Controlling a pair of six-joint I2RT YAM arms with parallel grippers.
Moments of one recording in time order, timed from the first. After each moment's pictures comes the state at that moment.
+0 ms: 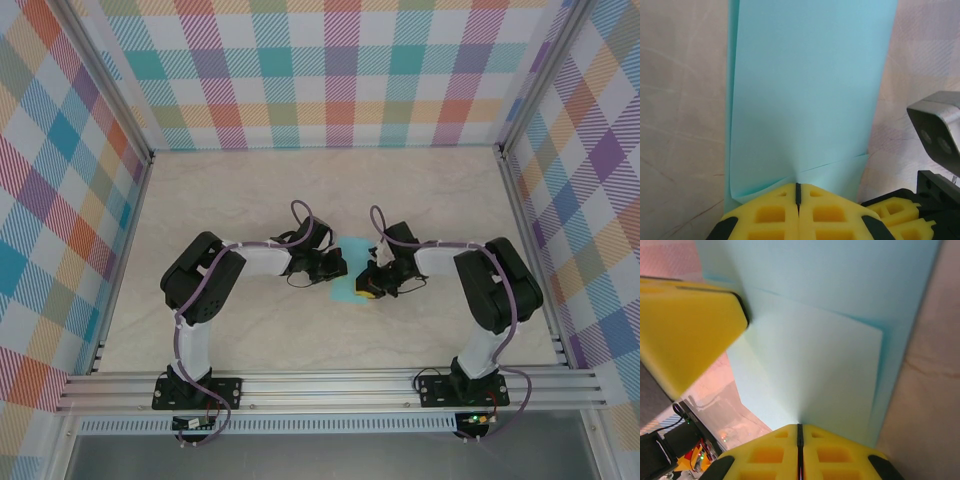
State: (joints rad) left arm -0.68 1.97 1.10 -0.06 0.42 -0.87; right arm 0.43 1.75 0.79 -0.30 -0.73 0.62
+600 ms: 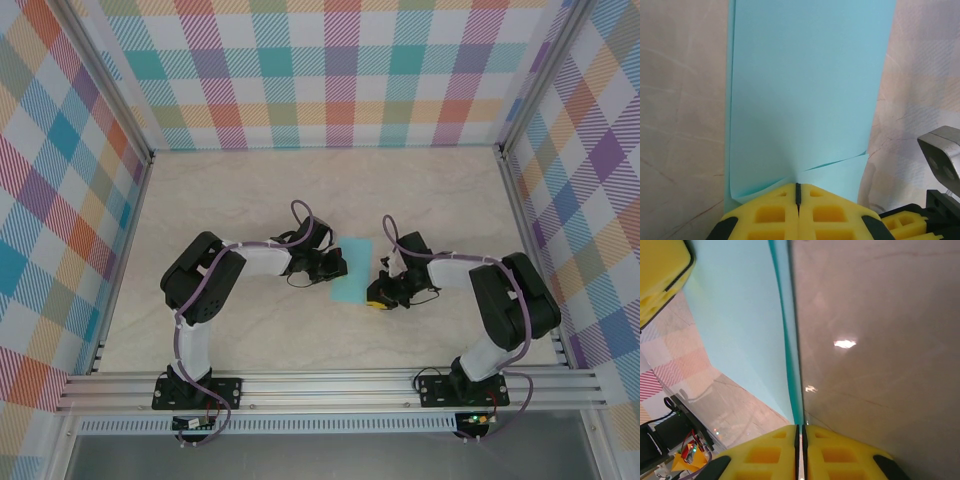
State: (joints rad) left arm -0.68 1.97 1.10 -0.06 0.43 -0.87; right arm 0.38 1.62 0.67 -0.34 -0.71 0.60
